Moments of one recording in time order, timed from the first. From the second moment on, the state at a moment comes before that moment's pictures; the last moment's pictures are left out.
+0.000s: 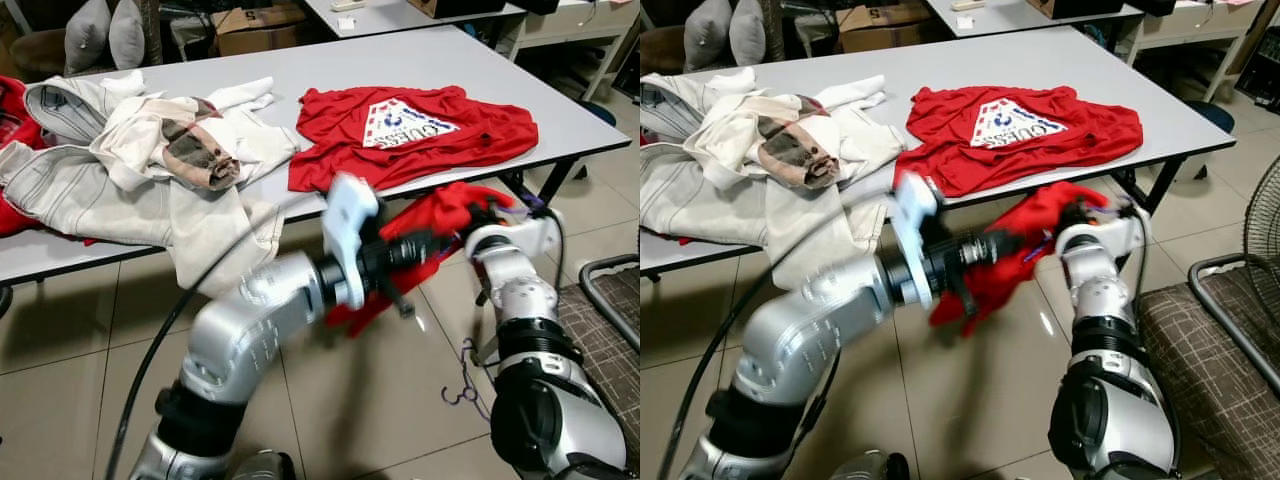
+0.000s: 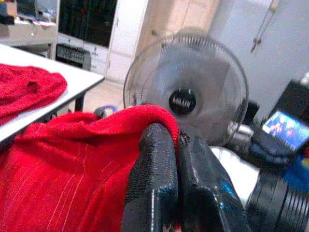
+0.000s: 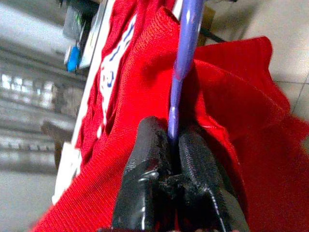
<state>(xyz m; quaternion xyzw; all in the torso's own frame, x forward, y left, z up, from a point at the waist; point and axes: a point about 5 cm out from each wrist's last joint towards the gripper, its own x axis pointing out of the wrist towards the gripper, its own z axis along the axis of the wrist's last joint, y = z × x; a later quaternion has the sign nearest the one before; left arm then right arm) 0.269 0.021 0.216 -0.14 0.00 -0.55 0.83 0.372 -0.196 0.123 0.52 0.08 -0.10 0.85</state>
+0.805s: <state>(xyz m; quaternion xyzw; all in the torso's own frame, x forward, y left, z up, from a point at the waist) 0.273 0.015 0.200 0.00 0.08 -0.53 0.85 0.353 -0.178 0.125 0.63 0.10 -0.04 0.77</state>
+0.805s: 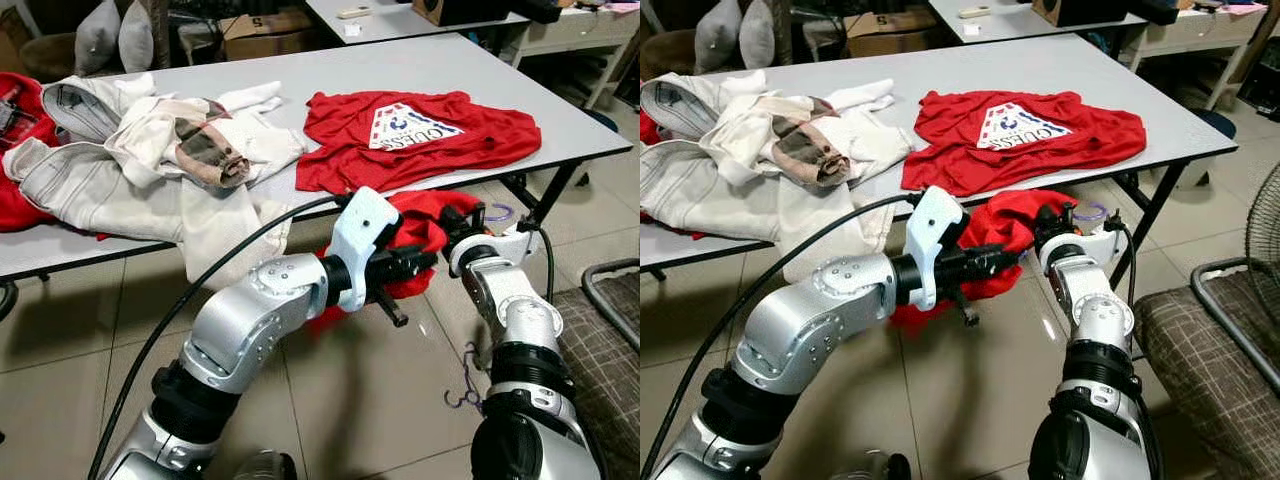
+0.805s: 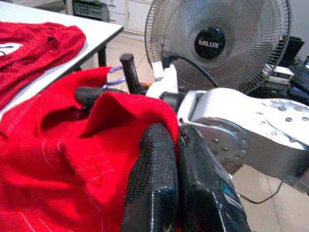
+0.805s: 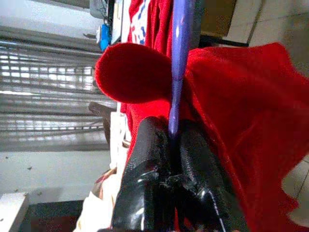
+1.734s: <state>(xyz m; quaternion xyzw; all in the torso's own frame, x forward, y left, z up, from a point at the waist) 0.266 0.012 0.227 -0.07 0.05 -0.60 0.80 0.350 -0.181 0.119 0.61 0.12 -0.06 0.79</state>
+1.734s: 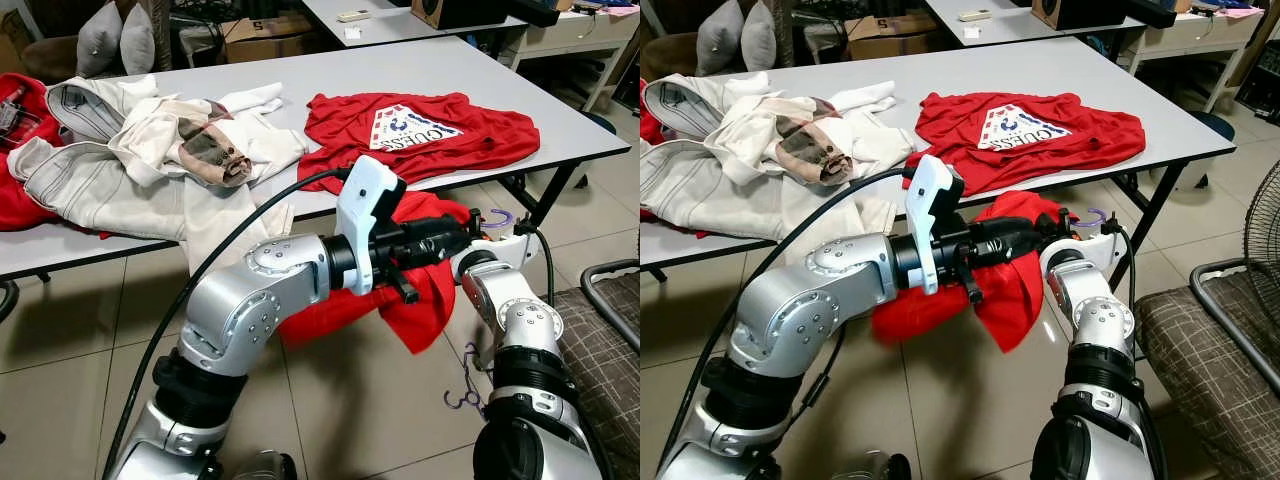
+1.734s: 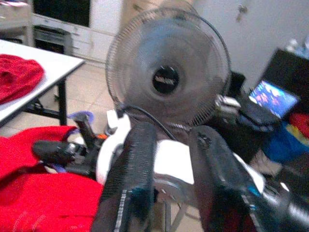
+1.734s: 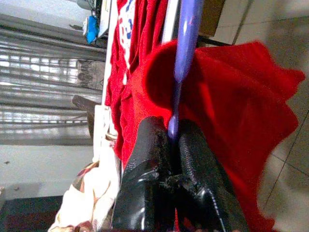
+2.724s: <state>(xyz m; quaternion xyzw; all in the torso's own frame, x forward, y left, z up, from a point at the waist) 0.276 0.102 0.134 0.02 0.12 -0.35 0.93 0.236 -0.191 0.103 -0.06 0.18 0.34 0.92</state>
